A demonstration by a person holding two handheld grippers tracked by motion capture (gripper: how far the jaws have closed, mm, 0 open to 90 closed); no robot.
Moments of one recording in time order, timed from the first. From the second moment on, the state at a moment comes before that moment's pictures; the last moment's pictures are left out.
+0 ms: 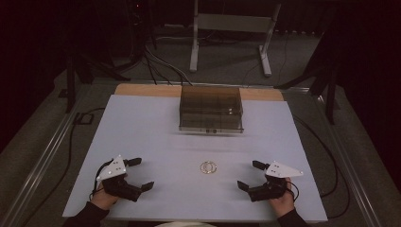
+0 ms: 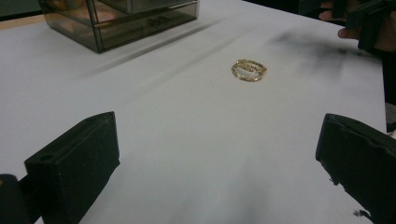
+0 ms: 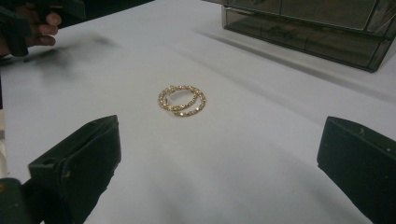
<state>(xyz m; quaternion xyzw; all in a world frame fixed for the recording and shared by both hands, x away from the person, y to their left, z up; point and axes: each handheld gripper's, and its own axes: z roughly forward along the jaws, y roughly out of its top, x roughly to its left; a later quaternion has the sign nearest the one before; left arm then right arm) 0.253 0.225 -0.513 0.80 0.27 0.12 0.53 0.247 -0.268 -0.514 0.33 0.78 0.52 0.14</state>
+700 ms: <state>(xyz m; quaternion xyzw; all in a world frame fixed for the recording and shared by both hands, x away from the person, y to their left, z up) 0.254 0.225 -0.513 0.79 0.27 0.11 0.53 0.250 -0.273 -0.504 0.36 0.76 0.52 0.15</state>
